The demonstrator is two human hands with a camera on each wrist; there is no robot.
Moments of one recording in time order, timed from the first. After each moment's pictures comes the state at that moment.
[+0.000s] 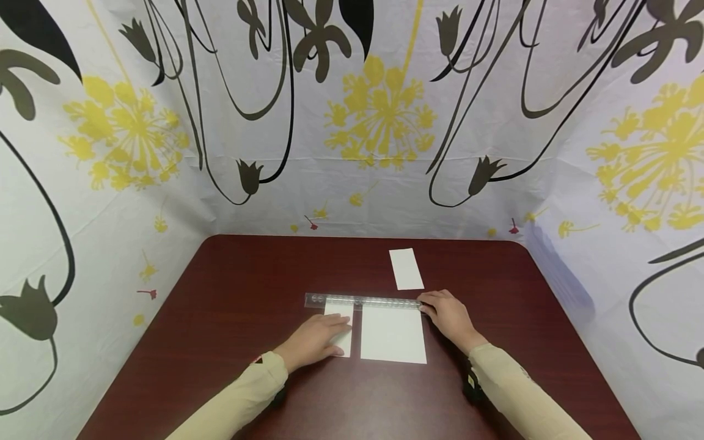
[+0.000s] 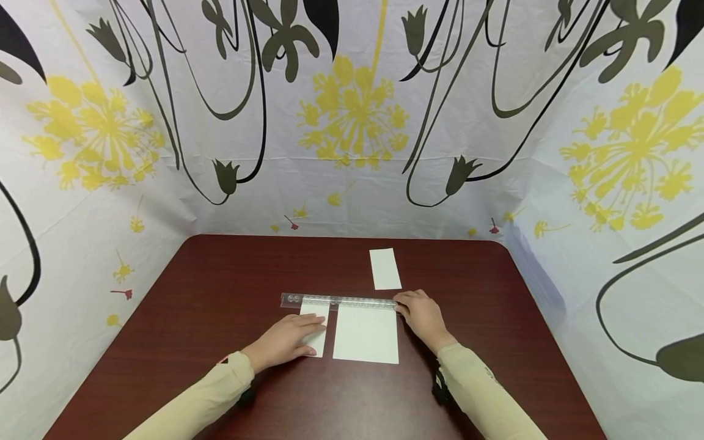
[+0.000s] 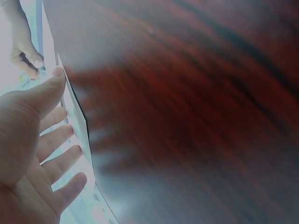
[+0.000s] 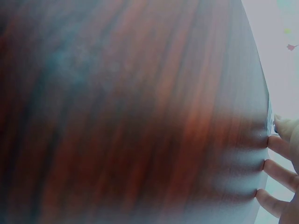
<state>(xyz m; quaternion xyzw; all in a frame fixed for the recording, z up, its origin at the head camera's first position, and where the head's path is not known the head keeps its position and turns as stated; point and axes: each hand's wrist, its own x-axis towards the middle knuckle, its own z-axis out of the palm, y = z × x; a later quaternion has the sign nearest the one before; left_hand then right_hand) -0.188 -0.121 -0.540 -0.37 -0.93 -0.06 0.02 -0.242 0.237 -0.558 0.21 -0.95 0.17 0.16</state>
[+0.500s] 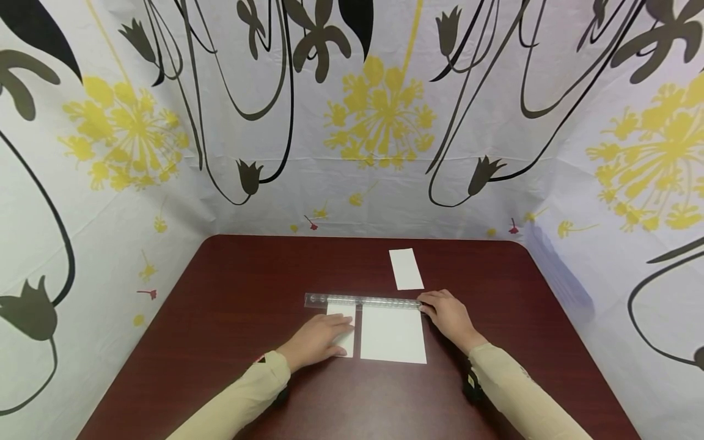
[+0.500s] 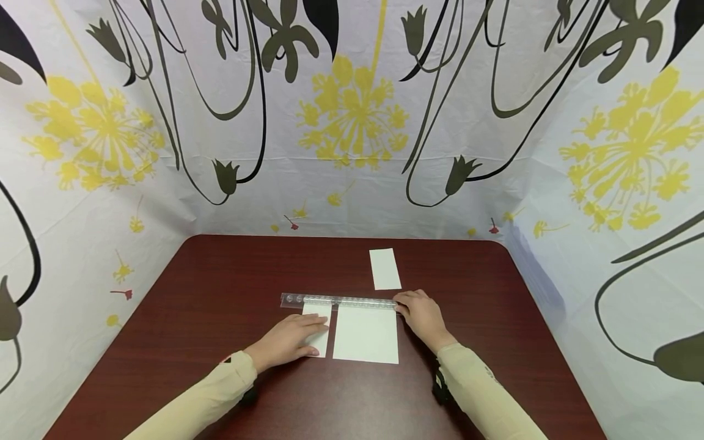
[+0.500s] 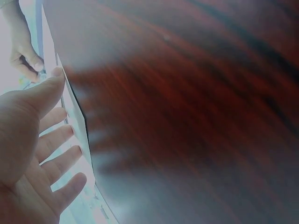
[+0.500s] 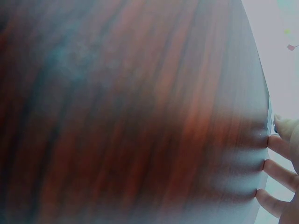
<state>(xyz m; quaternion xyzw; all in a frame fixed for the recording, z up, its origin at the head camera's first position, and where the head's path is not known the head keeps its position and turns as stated) -0.188 -0.115 -0.540 -0.37 -0.93 -0.05 0.03 -0.242 0.237 -0.556 0.21 -0.95 0.17 0.15</state>
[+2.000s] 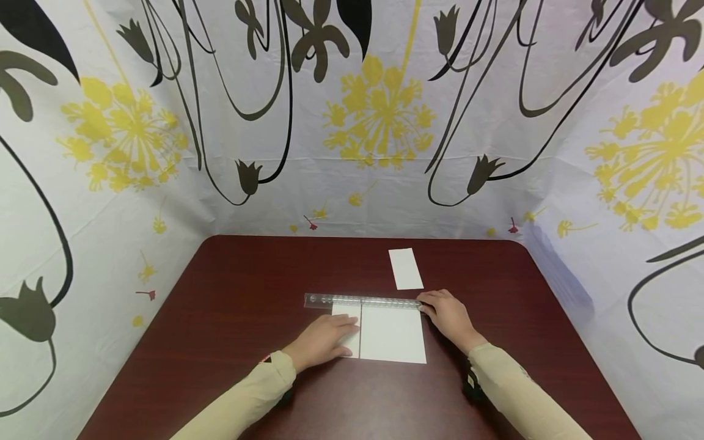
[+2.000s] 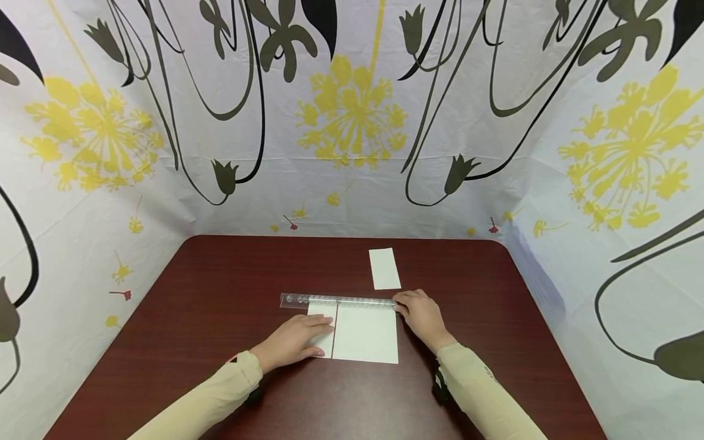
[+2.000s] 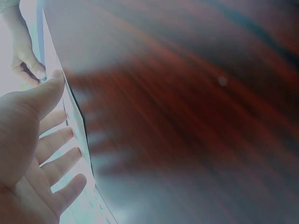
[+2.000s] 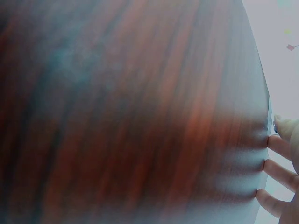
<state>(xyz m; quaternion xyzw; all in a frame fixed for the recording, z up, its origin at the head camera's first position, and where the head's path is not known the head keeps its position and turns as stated) -0.187 -0.101 -0.538 -0.37 -0.93 -0.05 0.02 -0.243 0.237 -0.559 0.20 -0.95 0.17 0.16</state>
